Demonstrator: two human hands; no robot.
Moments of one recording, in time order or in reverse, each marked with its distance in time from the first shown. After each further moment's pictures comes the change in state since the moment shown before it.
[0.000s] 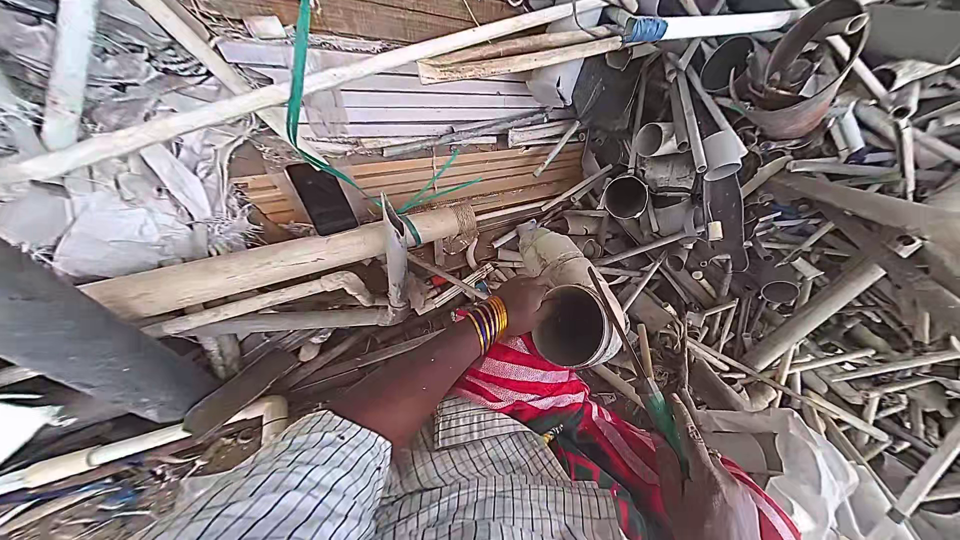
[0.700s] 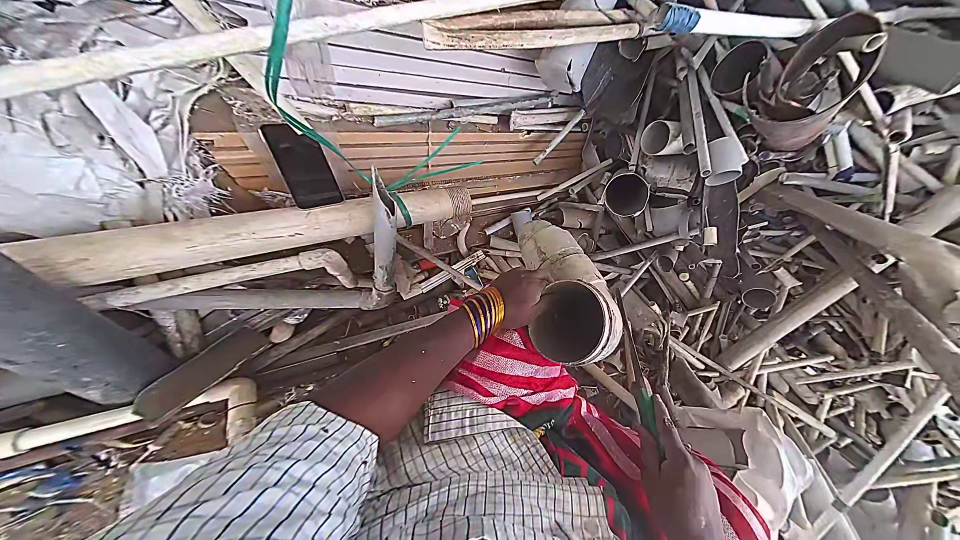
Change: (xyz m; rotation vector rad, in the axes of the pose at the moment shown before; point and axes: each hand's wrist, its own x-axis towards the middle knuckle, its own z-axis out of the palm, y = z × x) left_hand -0.001 -0.010 0.007 -0.044 0.089 0.085; right_hand 0.001 0.006 0.017 0.040 -0.118 0.135
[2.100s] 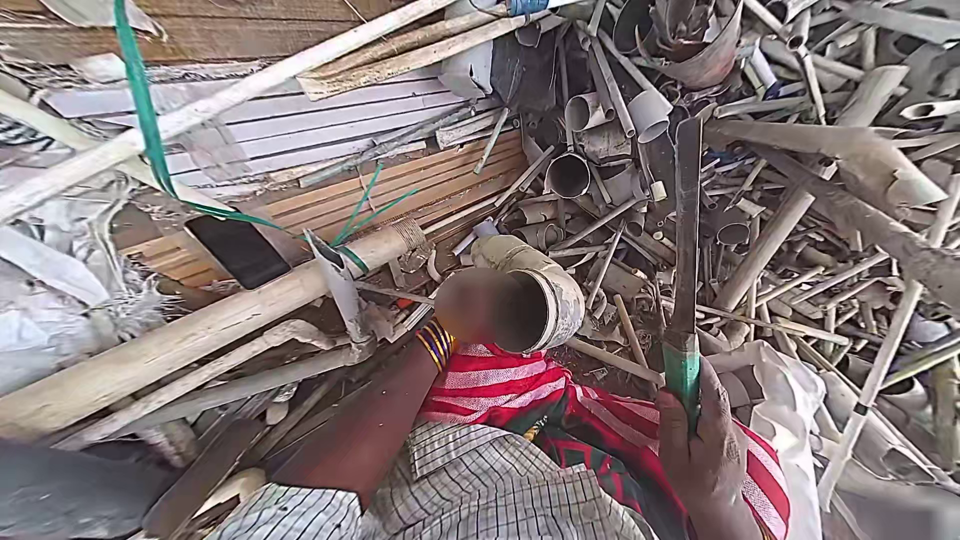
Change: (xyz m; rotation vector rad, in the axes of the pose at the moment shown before) left_hand 0.001 -0.005 0.000 -0.075 0.015 -0.129; right_hand 0.014 -0.005 -0.013 0.238 0.500 -0.208
